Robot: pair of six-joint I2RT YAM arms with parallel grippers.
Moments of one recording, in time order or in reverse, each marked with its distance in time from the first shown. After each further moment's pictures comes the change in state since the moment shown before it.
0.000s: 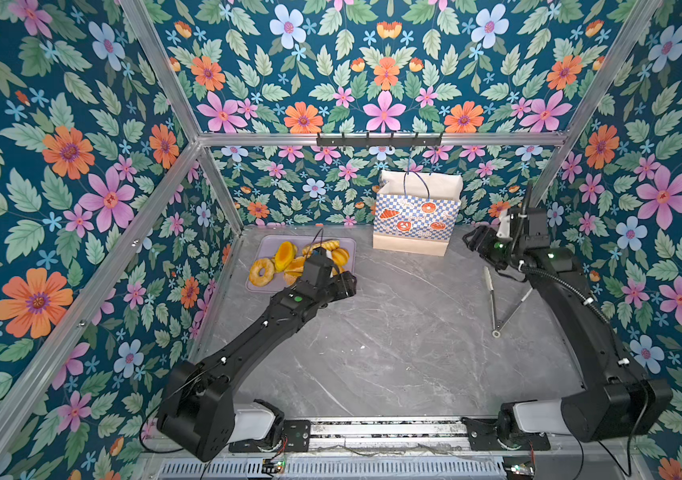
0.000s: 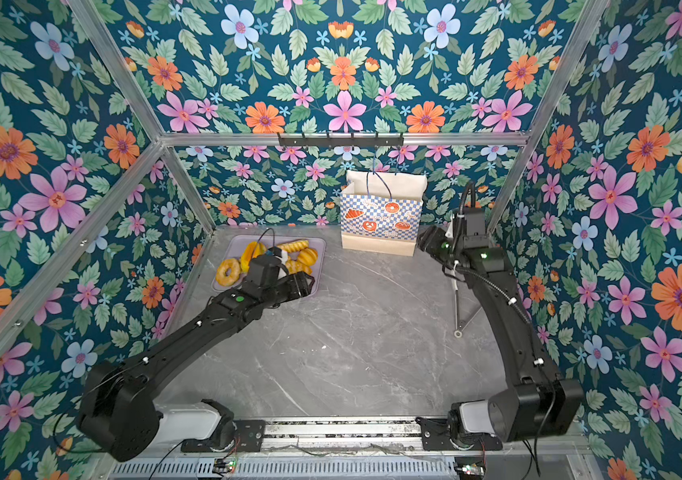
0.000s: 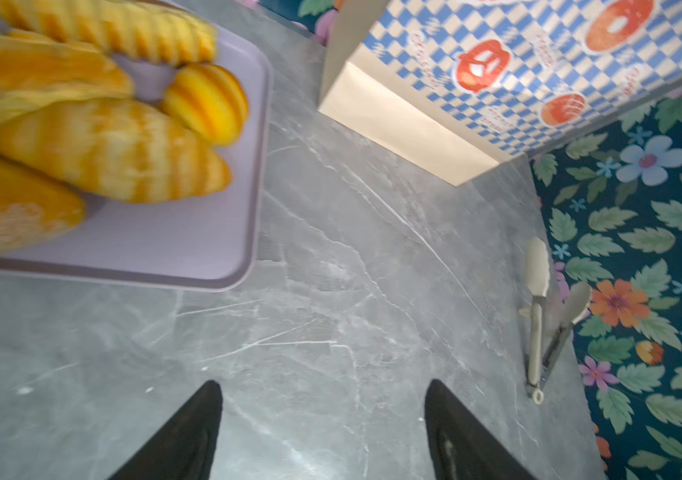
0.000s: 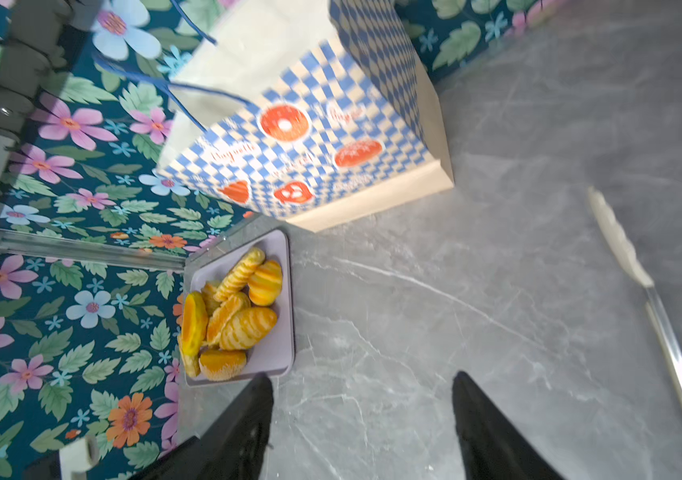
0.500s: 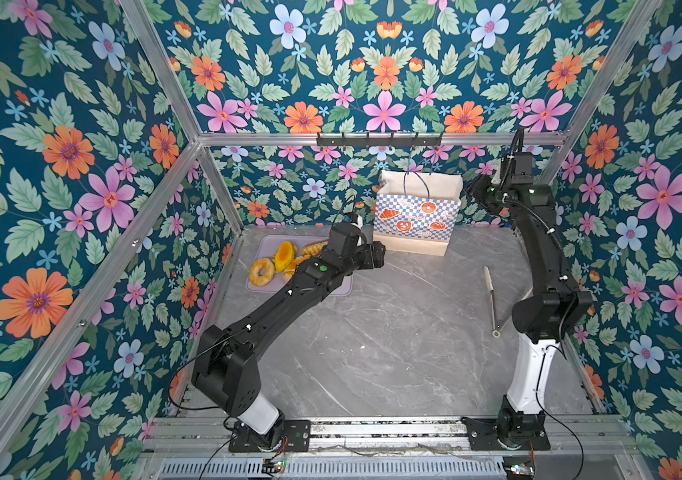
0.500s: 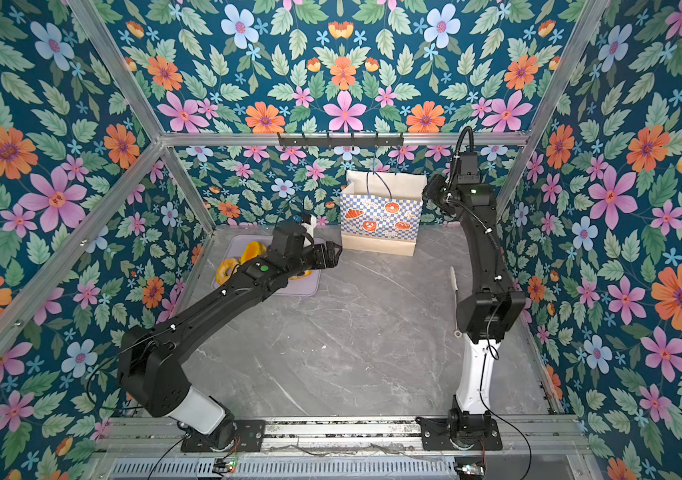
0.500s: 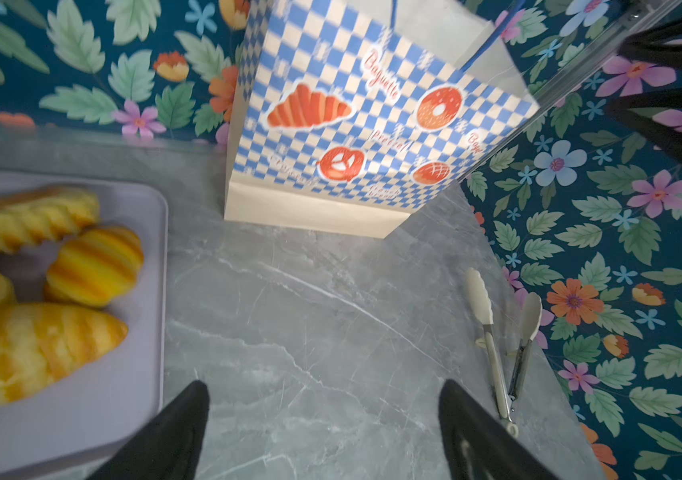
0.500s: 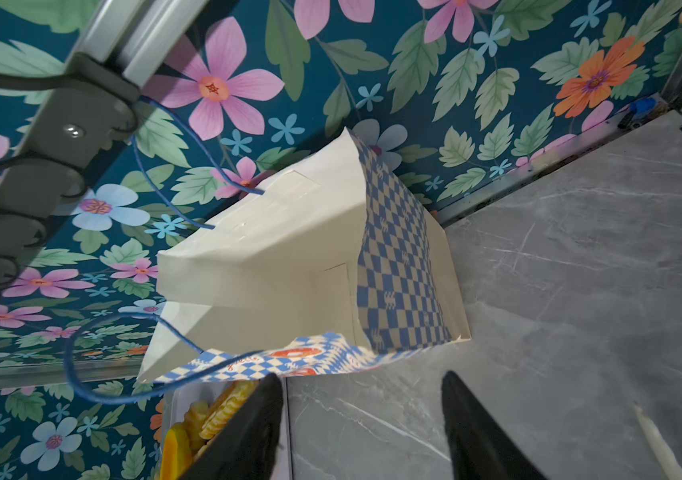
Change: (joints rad) left arm -0.059 0.245 0.433 -0.015 -0.034 0.170; right arm -0.074 0.738 0.990 -0.248 0.033 -0.033
